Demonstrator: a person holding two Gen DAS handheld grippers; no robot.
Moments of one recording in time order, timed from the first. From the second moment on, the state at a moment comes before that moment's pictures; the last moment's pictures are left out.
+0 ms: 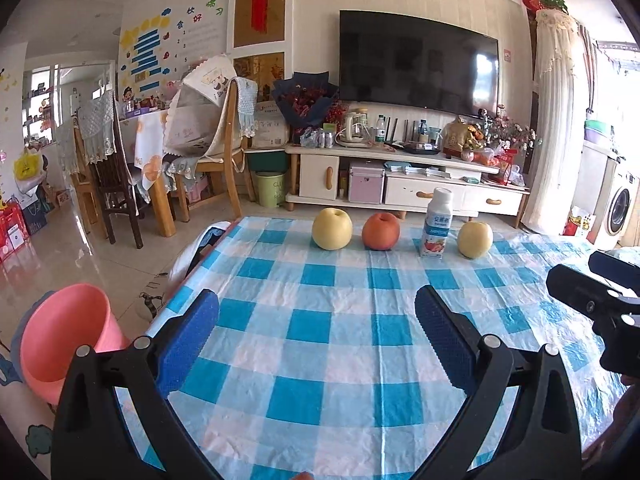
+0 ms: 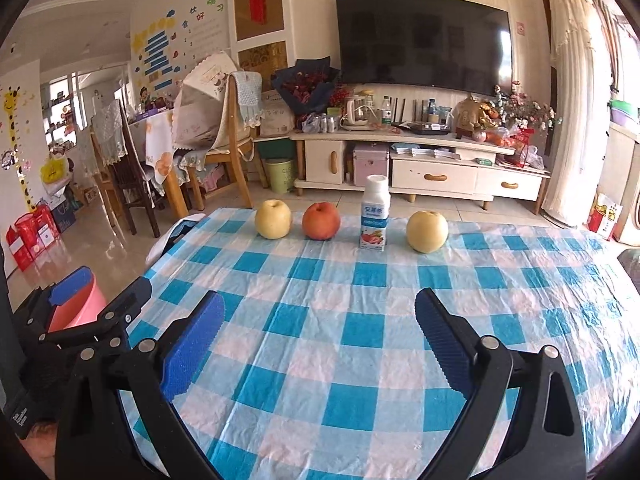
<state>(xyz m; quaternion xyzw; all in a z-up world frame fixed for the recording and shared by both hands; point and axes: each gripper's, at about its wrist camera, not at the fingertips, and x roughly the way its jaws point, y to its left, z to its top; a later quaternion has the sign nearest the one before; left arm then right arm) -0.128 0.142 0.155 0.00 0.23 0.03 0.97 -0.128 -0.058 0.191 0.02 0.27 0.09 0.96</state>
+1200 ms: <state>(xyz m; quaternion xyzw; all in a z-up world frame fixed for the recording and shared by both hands) -0.172 0.041 0.199 0.05 0.16 0.03 0.98 -0.178 -0.142 0.216 0.02 0.17 0.02 0.98</state>
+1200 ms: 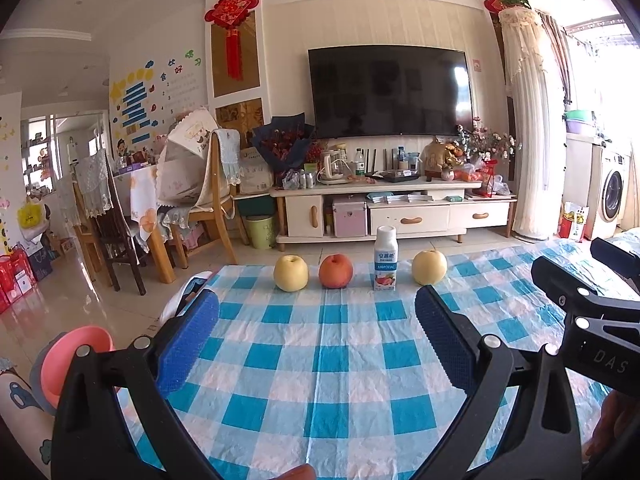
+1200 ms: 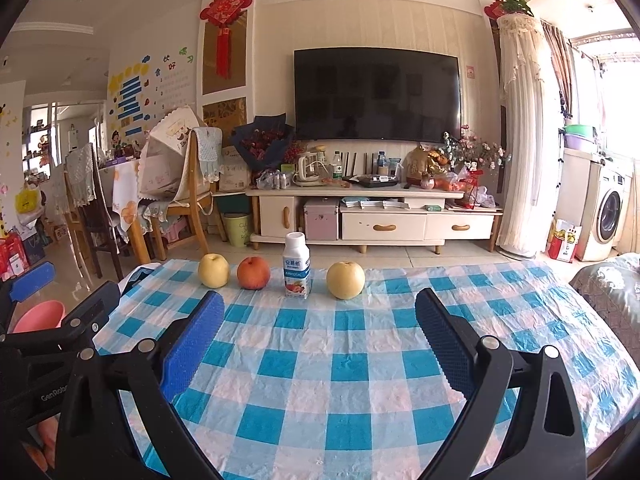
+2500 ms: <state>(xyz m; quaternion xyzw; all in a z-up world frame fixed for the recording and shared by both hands) -0.033 0.033 0.049 0.02 0.37 0.01 0.93 -0.051 -0.164 0.080 0.04 0.39 -0.01 0.92</state>
